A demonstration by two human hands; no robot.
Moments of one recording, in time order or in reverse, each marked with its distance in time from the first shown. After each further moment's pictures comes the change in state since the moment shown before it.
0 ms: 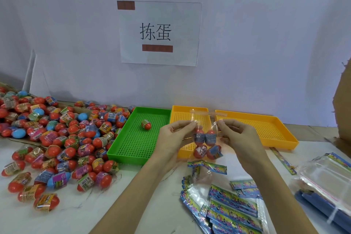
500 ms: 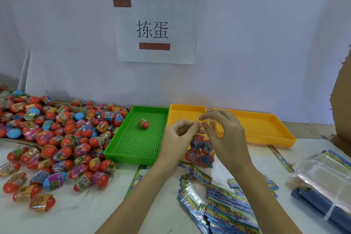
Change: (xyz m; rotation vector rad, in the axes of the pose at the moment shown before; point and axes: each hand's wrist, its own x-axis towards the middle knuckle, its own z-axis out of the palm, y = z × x) left_hand -0.004 -0.017 0.010 0.254 0.004 0.207; right_hand -0.014 0.003 0.021 -0.673 0.073 -0.762
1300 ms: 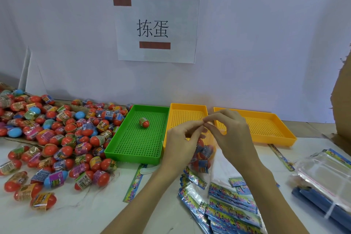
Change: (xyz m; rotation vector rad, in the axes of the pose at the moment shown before) left_hand -0.005 -0.005 0.007 0.335 0.019 0.286; right_hand 0.006 0.012 -0.010 -0.116 -0.059 -0.057
